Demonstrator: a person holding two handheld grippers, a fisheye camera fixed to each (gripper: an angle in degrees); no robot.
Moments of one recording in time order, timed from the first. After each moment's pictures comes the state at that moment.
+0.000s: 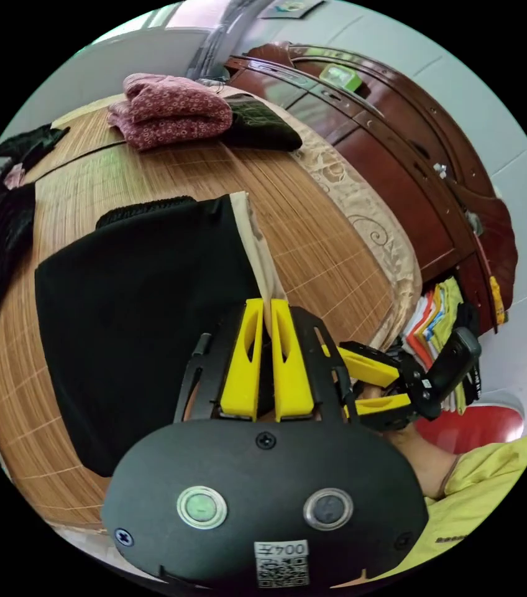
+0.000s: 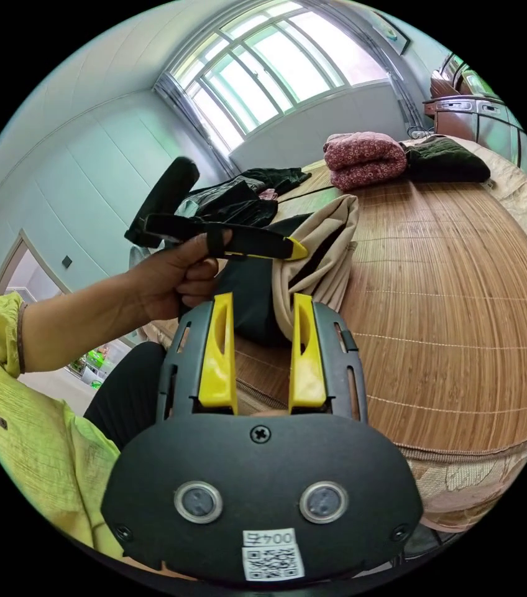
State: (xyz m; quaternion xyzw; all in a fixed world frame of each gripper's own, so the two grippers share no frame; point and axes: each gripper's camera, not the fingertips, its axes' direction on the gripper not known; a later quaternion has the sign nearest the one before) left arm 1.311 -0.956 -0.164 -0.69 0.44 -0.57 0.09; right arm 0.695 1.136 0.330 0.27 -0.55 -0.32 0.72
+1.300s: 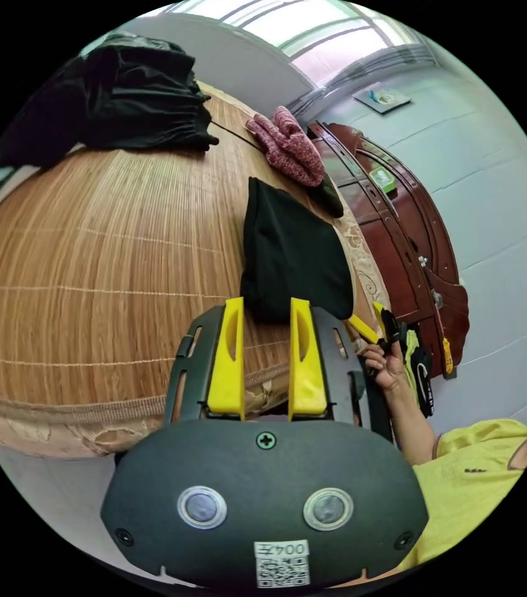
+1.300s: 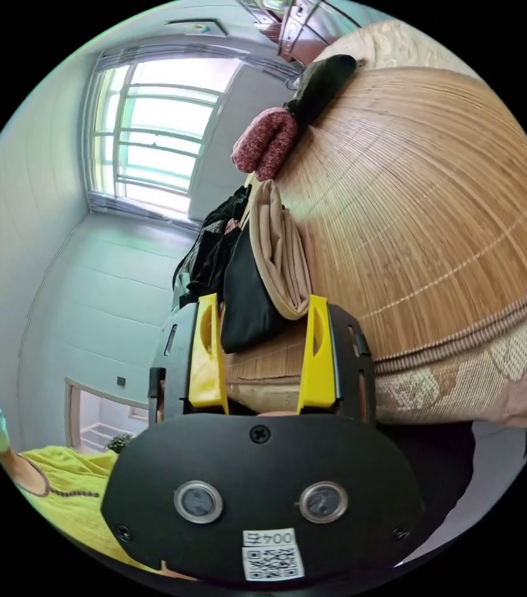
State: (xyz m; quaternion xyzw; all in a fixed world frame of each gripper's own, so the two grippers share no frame) left arm 0.880 -0.851 -0.397 -0.69 0.24 -0.68 0.04; right arm 0.839 1.066 0.389 0.09 -0.70 -0.09 0.70
